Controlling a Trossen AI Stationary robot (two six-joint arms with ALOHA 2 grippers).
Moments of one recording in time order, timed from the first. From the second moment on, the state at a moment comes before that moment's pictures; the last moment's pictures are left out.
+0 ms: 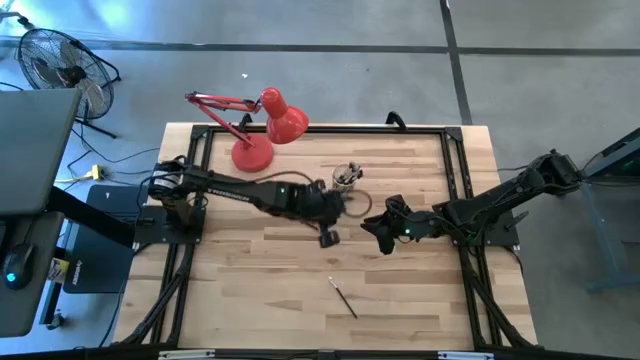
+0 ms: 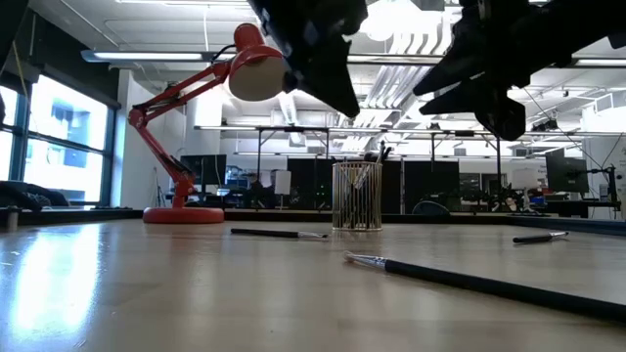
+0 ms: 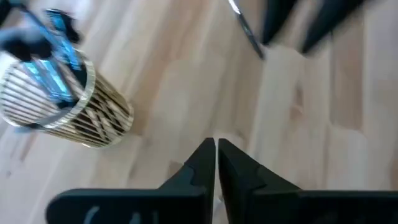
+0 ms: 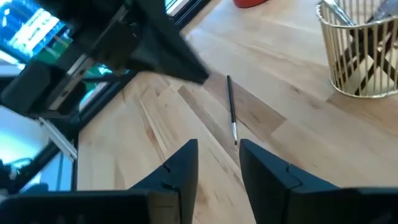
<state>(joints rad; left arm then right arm) -0.09 1.82 1.49 -0.53 -0.25 -0.25 0.31 1.17 0.50 0.20 0.45 0.92</state>
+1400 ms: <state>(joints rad) 0.03 1.31 0.83 -0.53 -0.11 0.03 0.36 1.80 1.12 -0.23 0.61 0.86</state>
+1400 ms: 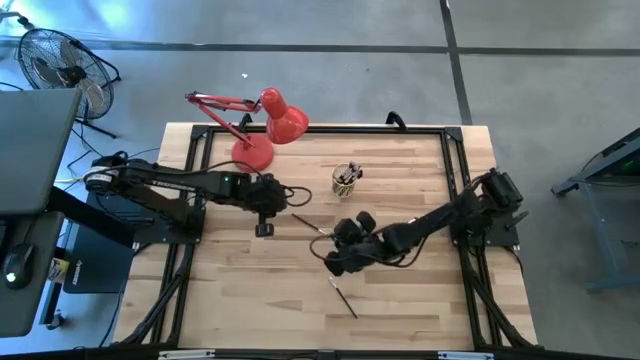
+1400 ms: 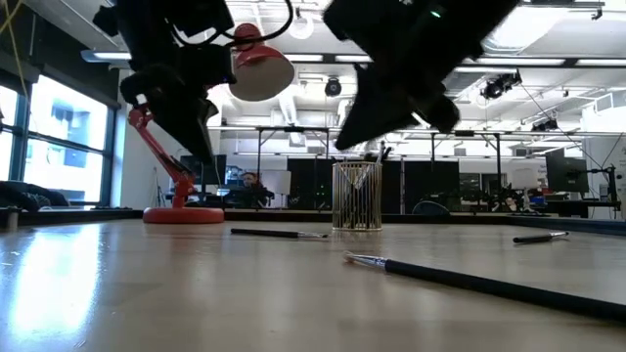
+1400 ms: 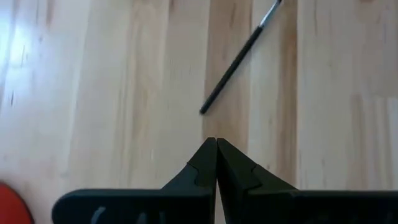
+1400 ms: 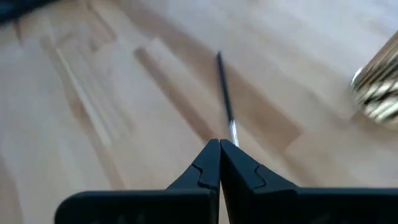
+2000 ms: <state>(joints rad) 0.05 1.31 0.83 -0.51 -0.05 0.16 0.29 1.80 1.18 -0.32 0.63 0.87</state>
